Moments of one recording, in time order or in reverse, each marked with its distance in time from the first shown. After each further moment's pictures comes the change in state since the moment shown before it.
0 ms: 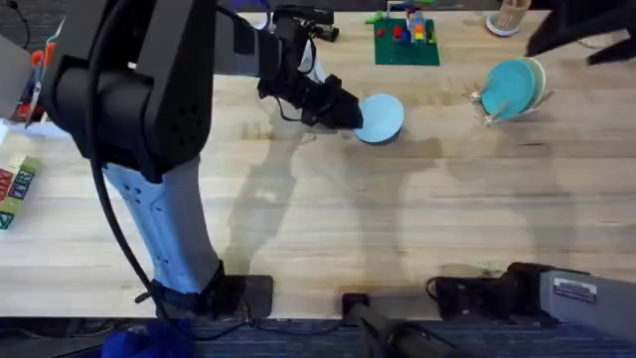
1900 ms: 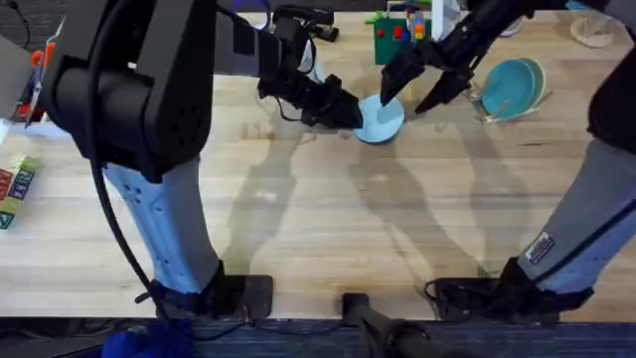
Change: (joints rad) left arm 0.000 0.000 0.000 0.000 0.000 0.000; right arm 0.264 0.745 0.000 0.235 -0.175 0.001
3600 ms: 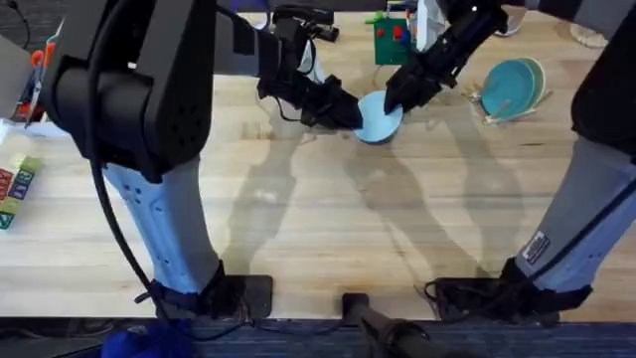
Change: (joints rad) left arm 0.000 0.000 0.000 -0.010 0.000 0.000; right arm 0.040 0.044 -0.042 0.113 0.003 0.075
